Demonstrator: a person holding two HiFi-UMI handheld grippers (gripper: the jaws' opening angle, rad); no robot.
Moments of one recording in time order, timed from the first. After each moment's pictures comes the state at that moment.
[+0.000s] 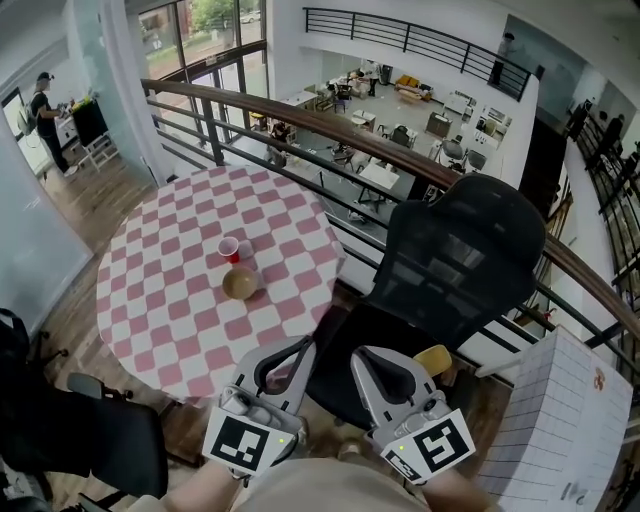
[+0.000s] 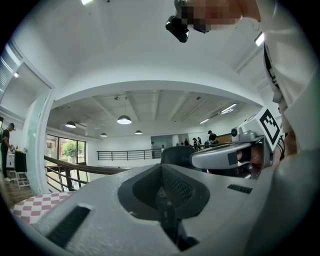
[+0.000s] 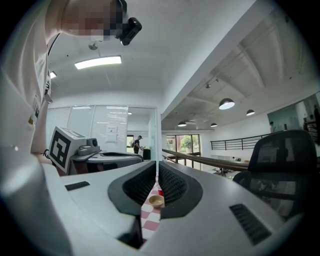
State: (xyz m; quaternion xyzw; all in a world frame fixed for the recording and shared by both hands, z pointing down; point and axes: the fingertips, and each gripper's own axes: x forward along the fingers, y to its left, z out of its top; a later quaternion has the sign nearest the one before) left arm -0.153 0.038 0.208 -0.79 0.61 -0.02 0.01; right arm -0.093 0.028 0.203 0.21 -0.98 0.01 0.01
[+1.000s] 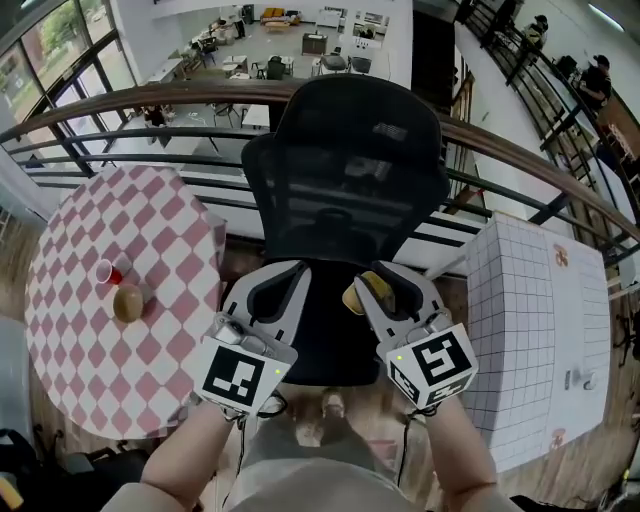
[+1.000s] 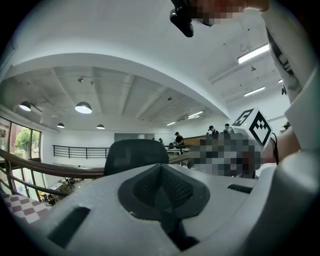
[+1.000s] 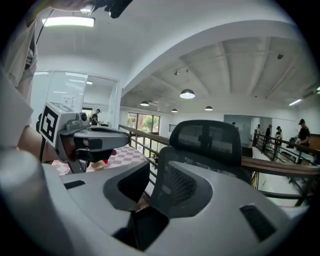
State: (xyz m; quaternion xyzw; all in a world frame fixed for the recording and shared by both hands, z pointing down) left arm 0.025 -0.128 0.272 -0.91 0.42 -0.03 0.01; right arm 0.105 -0.132 0.295 0.44 -0.89 0.02 0.15
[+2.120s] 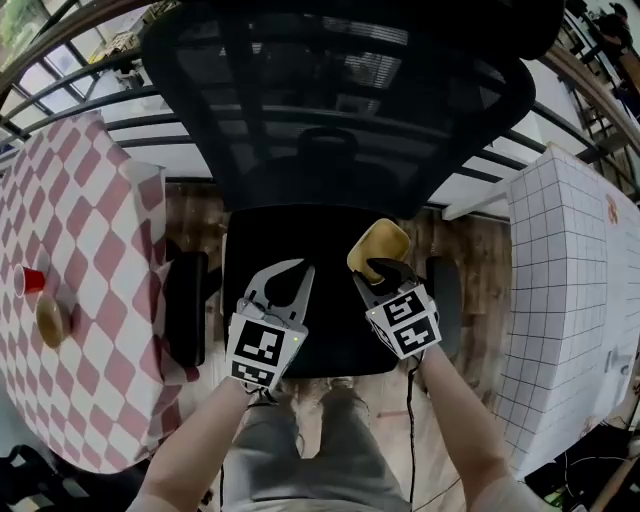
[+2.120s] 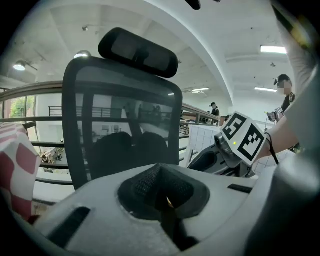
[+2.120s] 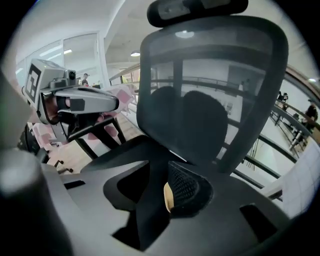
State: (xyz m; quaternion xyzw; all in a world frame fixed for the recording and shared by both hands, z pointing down) left arm 0.087 -0.214 0.667 -0.91 0.38 -0.15 -0.12; right arm 0.180 -0.202 0.744 0.40 -0.82 0.18 0.37
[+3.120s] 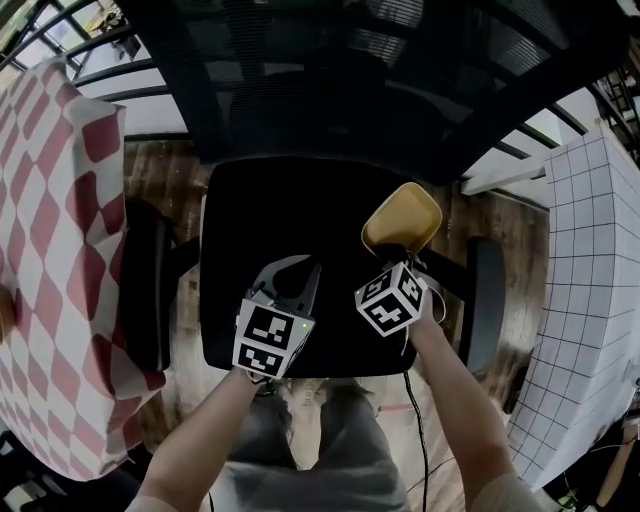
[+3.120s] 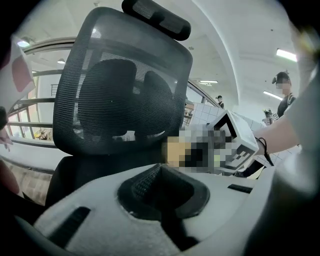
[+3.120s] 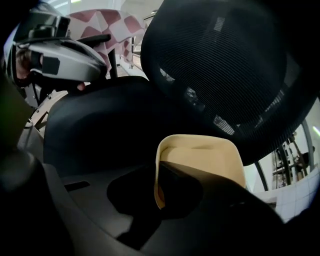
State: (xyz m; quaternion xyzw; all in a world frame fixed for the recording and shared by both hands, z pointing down) left arm 0.103 -0.192 0.851 -0.89 0.36 -0.20 -0.21; right arm 0.207 -0.198 0.935 0.35 -0.74 0.12 0.56
